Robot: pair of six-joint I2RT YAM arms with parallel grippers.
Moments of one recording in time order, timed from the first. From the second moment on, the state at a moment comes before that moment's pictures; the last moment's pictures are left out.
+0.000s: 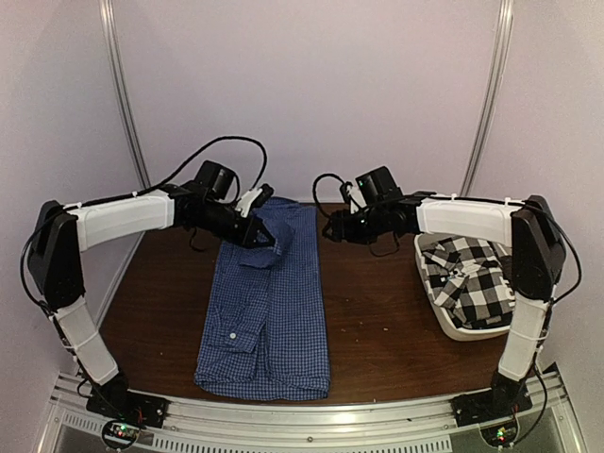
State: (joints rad) left arm -0.55 1.75 1.39 -0.43 0.49 -0.10; right arm 0.63 1.88 1.46 -0.28 -0.16 0.49
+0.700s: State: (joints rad) left arm -0.78 1.77 1.33 -0.67 0.42 0.01; right arm 0.63 1.89 1.35 -0.27 -0.16 0.47
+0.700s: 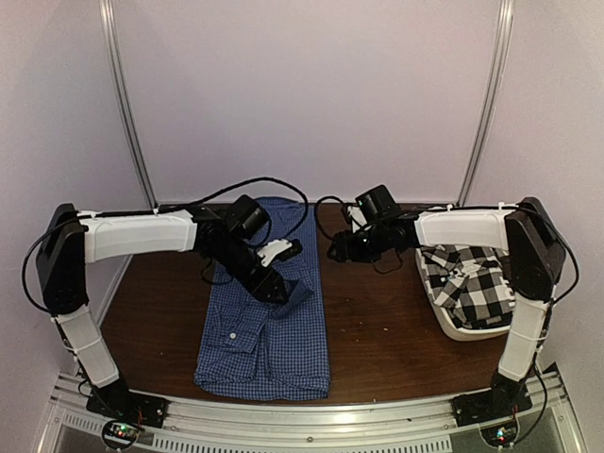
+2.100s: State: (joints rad) left arm -0.62 1.72 1.11 -0.40 0.35 -0.41; right arm 0.90 1.84 1.15 -0.30 -0.10 0.48
